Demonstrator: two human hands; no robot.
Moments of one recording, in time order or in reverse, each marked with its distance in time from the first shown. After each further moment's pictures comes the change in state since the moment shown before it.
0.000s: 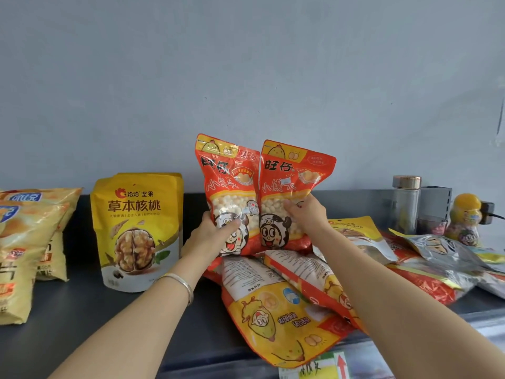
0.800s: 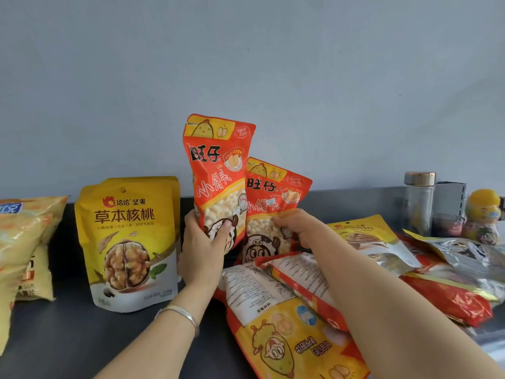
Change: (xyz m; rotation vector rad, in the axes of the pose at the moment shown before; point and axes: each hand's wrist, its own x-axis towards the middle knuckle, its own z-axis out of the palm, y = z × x) left_hand 0.008 -0.018 0.020 -0.100 0.439 0.192; right_hand 0.035 0.007 0.041 0.274 -0.321 0.332
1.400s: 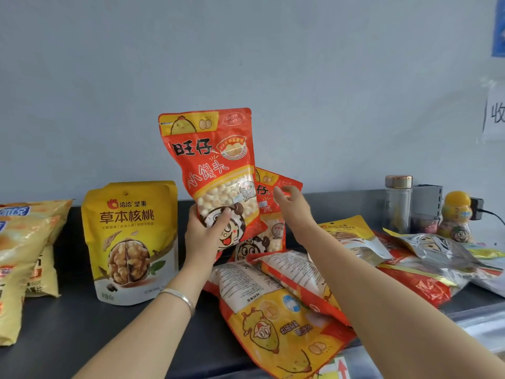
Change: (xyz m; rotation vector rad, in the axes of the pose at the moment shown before) left_hand -0.001 0.031 -0.015 -0.487 -0.215 -0.026; right_hand -0.050 -0.021 -0.010 -0.044 0.291 -0.402
